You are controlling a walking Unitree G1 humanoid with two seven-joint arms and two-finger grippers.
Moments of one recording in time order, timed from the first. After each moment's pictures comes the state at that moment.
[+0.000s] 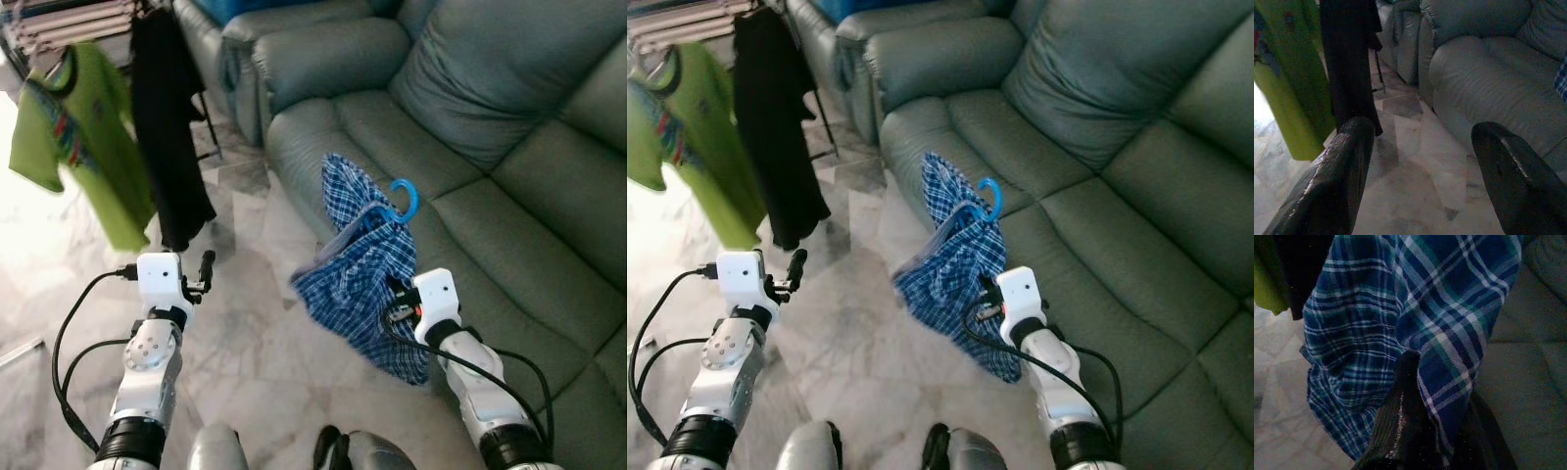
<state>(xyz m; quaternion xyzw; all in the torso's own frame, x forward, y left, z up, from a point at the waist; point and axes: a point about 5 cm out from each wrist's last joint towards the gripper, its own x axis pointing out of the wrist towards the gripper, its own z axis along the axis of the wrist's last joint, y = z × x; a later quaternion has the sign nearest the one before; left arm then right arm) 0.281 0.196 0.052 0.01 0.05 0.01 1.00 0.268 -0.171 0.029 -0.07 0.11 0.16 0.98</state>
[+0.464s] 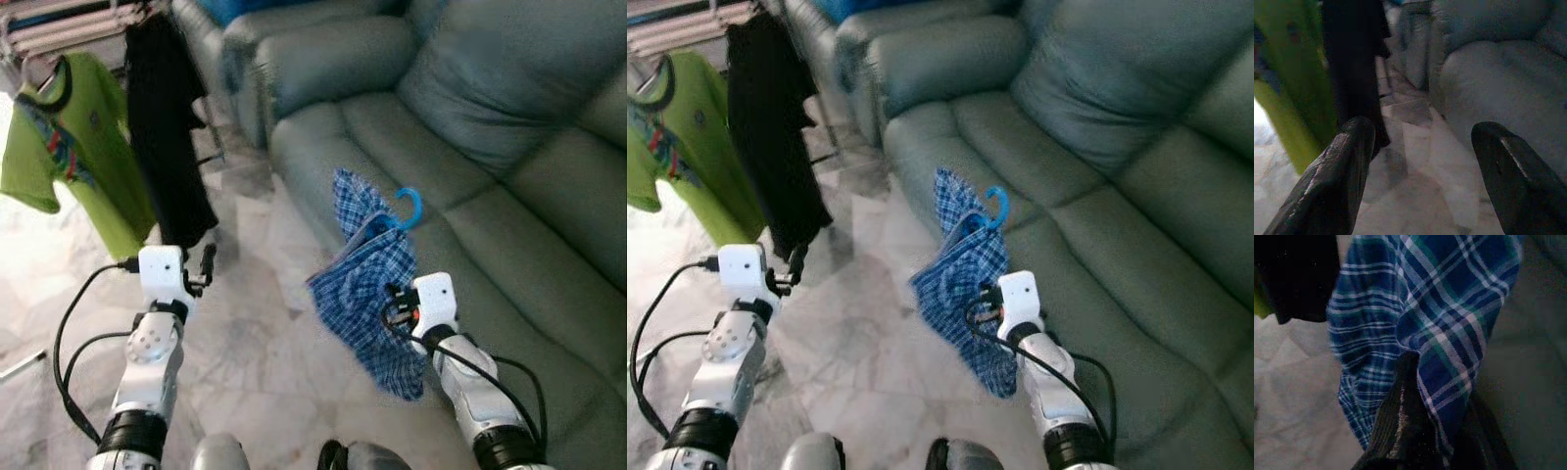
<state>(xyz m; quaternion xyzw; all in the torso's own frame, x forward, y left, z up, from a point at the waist) 0.287 0.197 0.058 0.02 0.04 0.02 1.00 0.271 -0.169 0.028 -0.06 0.12 0.14 0.98</state>
